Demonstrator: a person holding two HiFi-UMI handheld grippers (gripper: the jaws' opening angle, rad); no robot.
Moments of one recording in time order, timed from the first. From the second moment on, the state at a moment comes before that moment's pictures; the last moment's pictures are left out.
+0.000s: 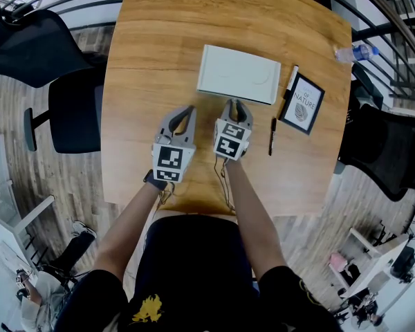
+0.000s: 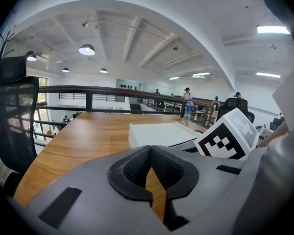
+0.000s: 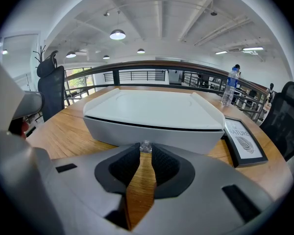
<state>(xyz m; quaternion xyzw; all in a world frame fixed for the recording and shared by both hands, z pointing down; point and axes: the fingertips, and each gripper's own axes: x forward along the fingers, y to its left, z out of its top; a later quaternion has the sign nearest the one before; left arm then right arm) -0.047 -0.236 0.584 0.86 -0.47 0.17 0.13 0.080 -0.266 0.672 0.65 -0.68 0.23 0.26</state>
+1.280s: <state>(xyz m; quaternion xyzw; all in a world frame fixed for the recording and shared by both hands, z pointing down) -0.052 -0.221 0.580 0.86 -0.47 0.17 0.13 0.075 -0.251 0.672 0.65 -0.68 0.23 0.26</state>
